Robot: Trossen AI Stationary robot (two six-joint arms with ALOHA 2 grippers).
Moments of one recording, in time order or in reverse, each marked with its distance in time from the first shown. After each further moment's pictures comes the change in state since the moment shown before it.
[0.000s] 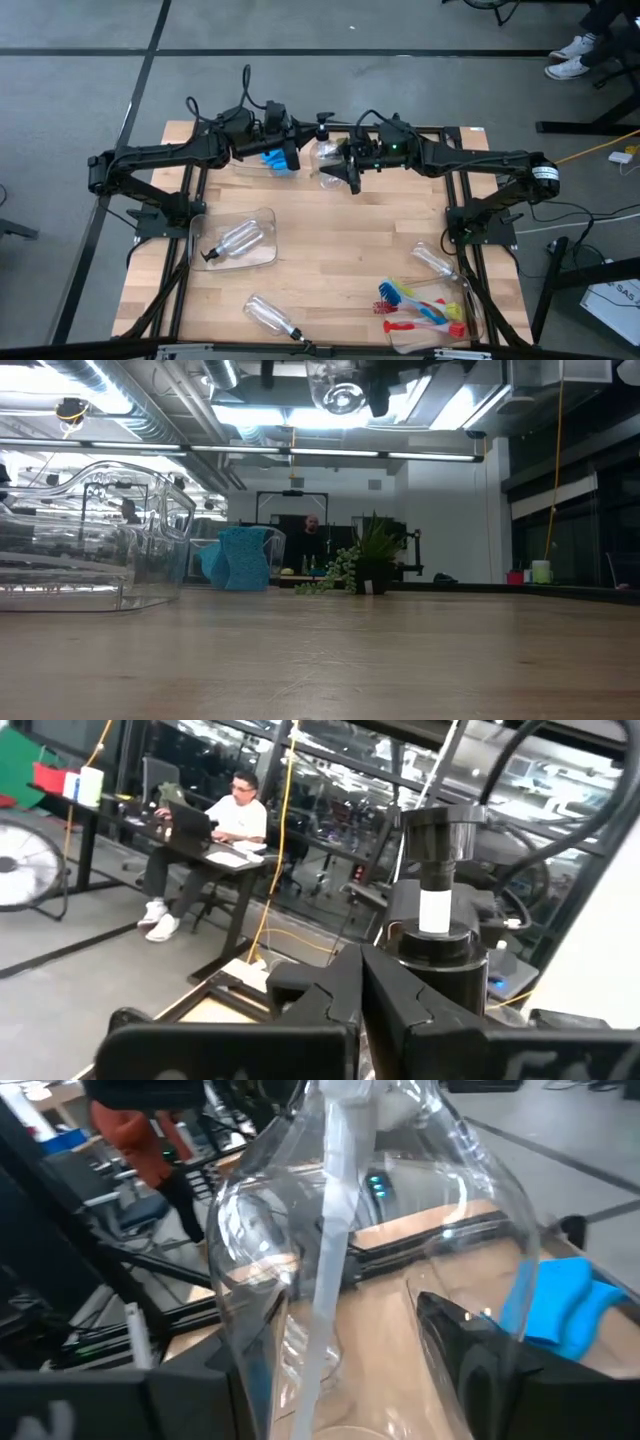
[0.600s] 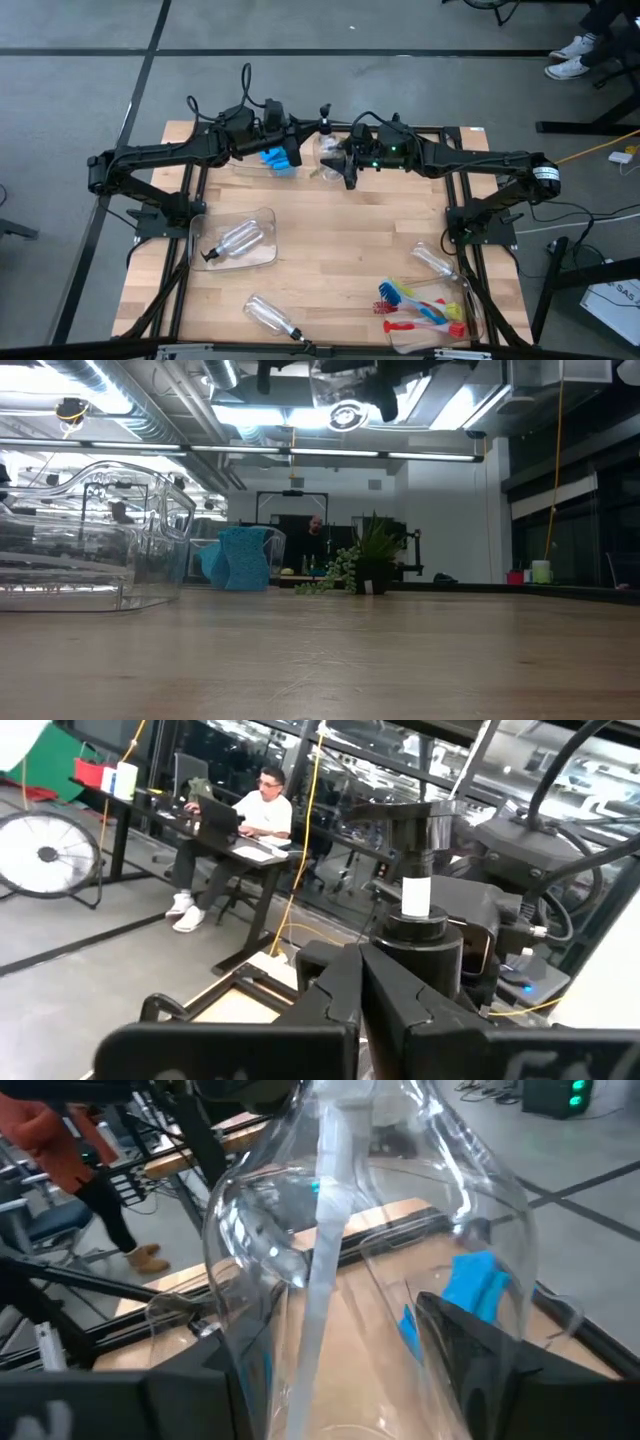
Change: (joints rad) left arm 0.000 -0.001 0.000 -0.035 -0.049 -0.009; right arm -0.001 0.000 0.000 -0.046 0.182 -0.017
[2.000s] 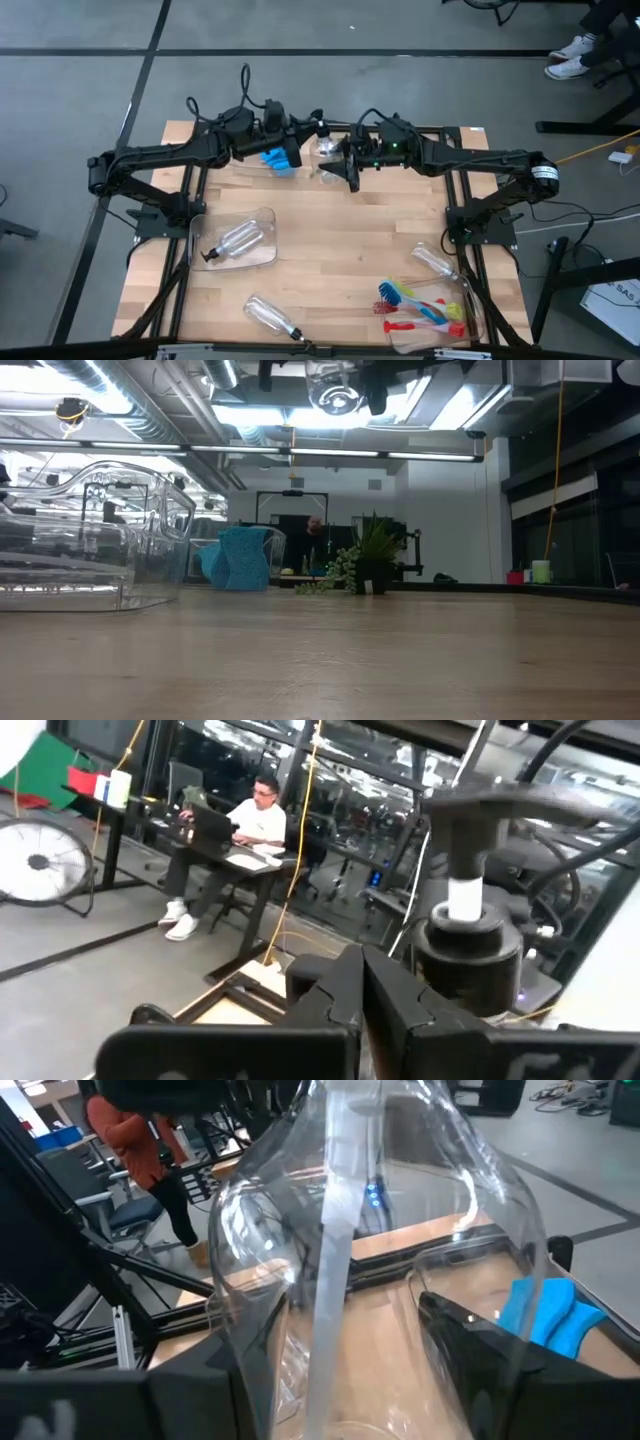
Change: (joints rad) left arm 0.030 0.002 0.000 0.032 0.000 -0.005; right arm 0.018 0.000 0.000 0.073 -0.174 -0.033
